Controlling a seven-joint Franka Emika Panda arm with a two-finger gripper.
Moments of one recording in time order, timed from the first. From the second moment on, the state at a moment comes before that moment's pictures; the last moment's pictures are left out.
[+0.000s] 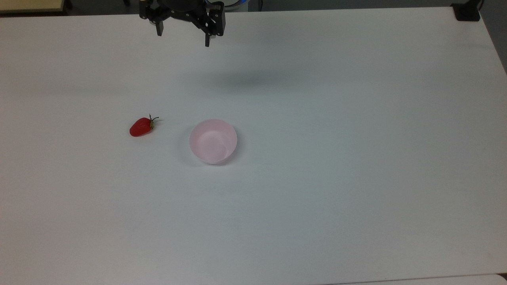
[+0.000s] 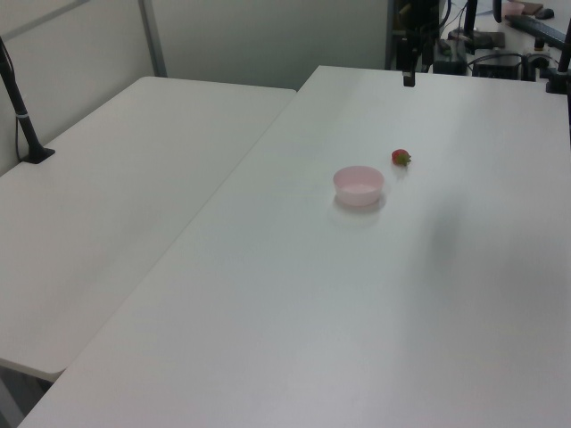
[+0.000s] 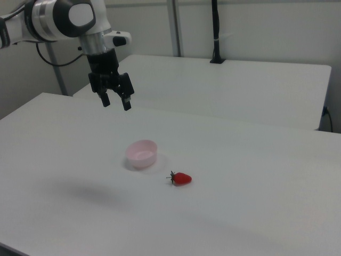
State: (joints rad) arm 0.03 0.11 -0.01 -1.54 -0.13 1.60 0.16
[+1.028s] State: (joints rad) arm -0.02 0.11 -0.03 -1.54 -0.13 1.60 0.16
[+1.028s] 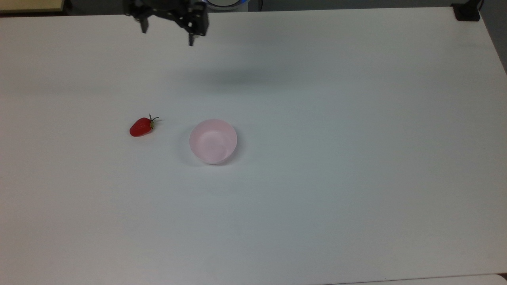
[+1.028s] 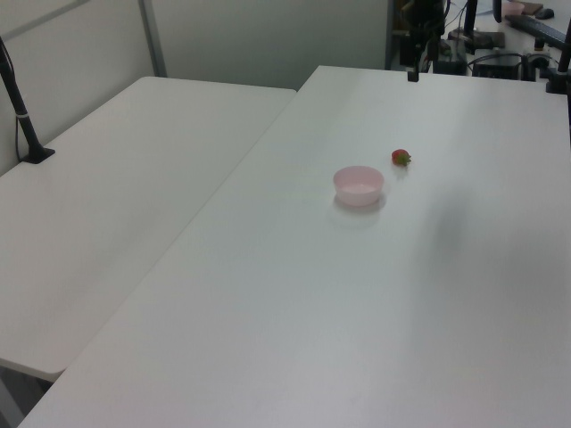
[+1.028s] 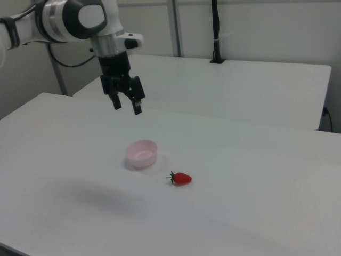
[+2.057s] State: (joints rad) arm -0.21 0.41 -0.04 -1.68 -0.11 2.08 0.49
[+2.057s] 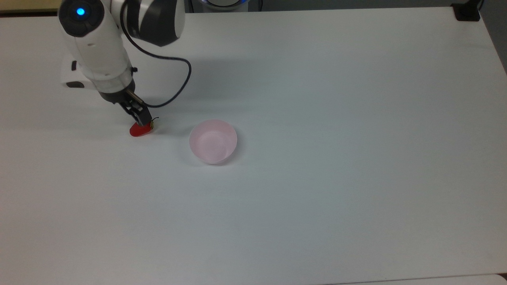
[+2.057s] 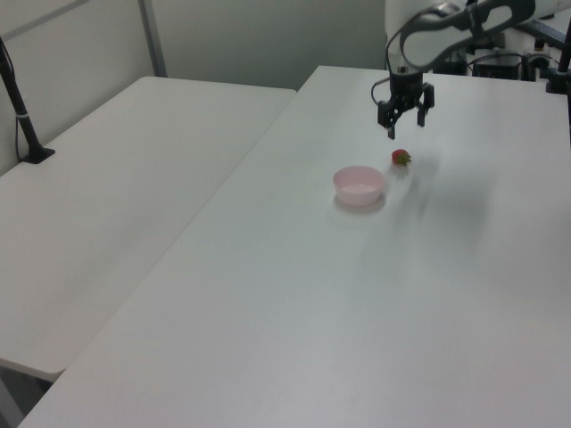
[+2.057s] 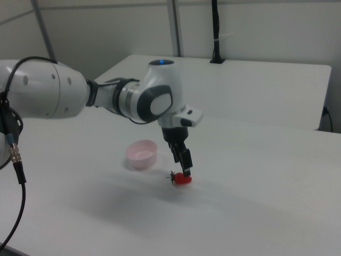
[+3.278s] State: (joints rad) arm -0.16 0.34 0.03 -1.75 -0.07 2.21 0.60
